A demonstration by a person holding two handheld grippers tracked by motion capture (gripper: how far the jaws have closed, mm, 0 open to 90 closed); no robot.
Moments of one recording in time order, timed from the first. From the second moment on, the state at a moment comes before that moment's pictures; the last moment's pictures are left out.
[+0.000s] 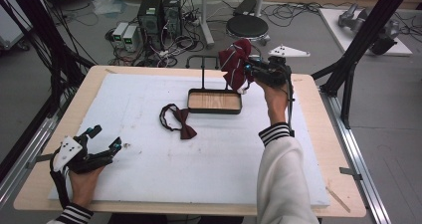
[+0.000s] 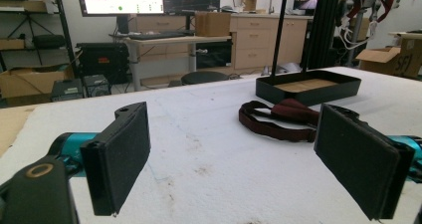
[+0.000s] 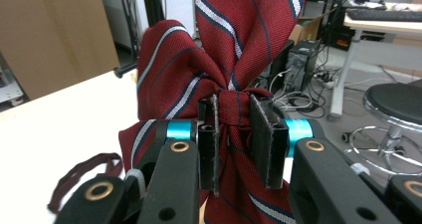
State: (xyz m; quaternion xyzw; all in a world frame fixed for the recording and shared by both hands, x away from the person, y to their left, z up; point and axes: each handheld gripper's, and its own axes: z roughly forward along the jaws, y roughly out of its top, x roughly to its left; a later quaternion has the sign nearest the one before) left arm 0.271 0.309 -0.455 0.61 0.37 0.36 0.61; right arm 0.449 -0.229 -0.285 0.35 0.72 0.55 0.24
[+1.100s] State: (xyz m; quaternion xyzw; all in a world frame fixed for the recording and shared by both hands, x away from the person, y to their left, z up) left arm 0.271 0.308 -0.454 0.61 0.36 0.36 0.61; right arm 0.449 -0.253 -0.282 0.37 0.70 0.55 0.26
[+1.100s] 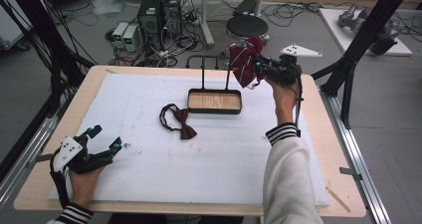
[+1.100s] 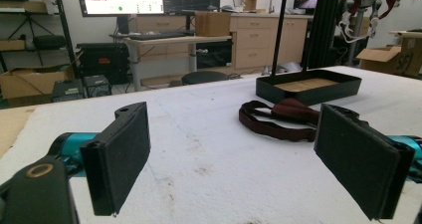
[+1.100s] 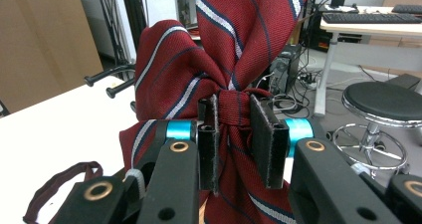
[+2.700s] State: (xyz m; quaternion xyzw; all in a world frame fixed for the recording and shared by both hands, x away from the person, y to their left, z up) left arm 0.271 0.308 -0.454 0.61 0.36 0.36 0.61; right arm 0.463 -0.209 -0.303 0.36 0.77 0.50 0.14
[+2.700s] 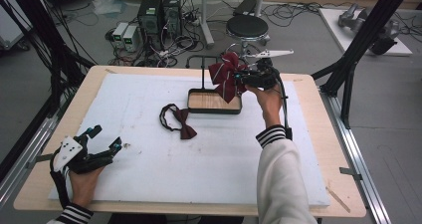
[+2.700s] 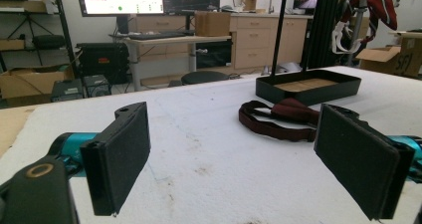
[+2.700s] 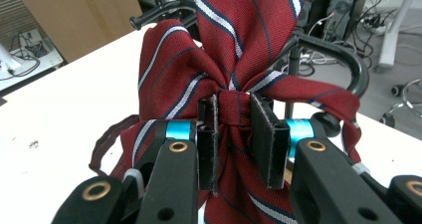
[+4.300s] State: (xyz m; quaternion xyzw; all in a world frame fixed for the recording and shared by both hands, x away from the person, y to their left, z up) left arm 0.271 0.308 -0.454 0.61 0.36 0.36 0.61; right arm 0.464 -0.214 -0.367 0.40 0.76 0.49 0.18
